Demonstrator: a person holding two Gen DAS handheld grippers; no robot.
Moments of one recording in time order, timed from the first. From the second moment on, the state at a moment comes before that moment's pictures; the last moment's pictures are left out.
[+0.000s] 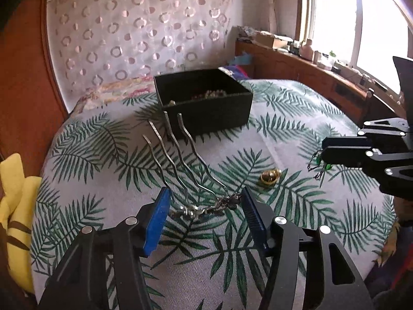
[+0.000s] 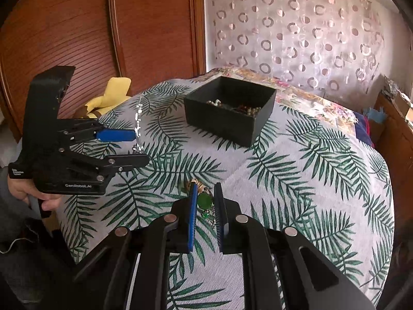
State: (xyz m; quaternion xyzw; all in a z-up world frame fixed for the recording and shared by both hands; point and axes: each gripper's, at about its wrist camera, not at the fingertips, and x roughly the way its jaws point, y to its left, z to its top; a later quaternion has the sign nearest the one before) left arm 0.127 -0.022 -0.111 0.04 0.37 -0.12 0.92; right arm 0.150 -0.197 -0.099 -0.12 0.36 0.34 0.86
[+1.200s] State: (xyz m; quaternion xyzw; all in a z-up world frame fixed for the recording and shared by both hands) left arm 0.264 -0.016 -0.059 0.03 0.34 -0.10 0.94; right arm 0.289 -0.154 -0.034 -0.08 0.32 0.31 0.89
